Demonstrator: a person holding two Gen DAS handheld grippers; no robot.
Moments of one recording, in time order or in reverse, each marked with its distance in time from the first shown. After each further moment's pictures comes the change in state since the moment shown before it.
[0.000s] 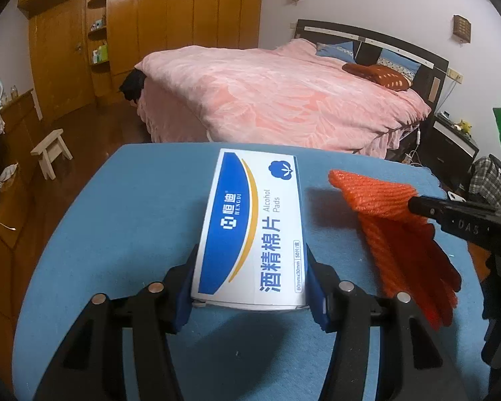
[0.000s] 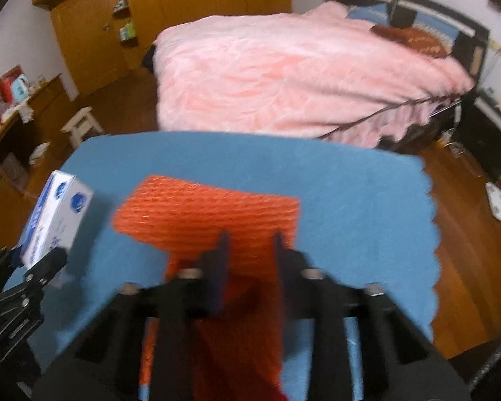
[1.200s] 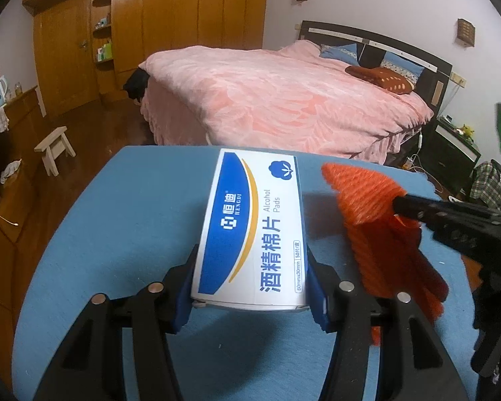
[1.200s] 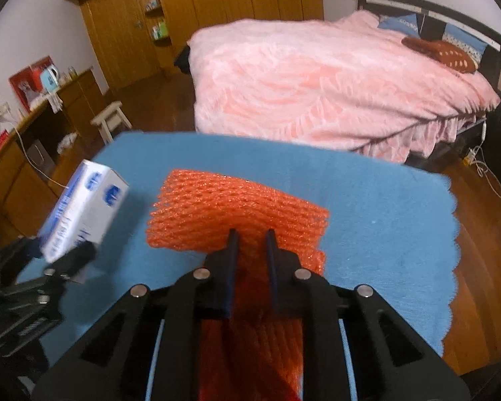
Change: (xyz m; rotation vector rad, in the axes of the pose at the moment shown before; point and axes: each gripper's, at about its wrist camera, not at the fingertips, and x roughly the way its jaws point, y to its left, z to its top) left arm -0.012 -0.015 0.005 -0.022 -0.005 0.015; right arm -0.021 0.013 0.007 -0.068 -0.063 0.108
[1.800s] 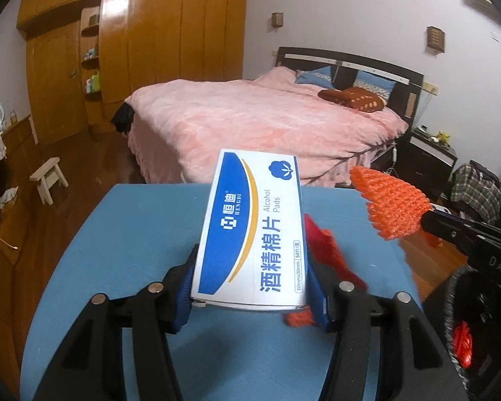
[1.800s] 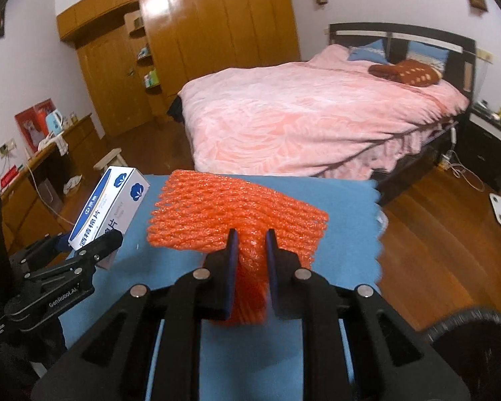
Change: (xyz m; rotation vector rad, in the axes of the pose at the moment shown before) left arm -0.095 -0.064 -0.006 0.062 -0.125 -0.055; right arm -0.147 -0.025 -0.053 0.104 -0.177 -0.054
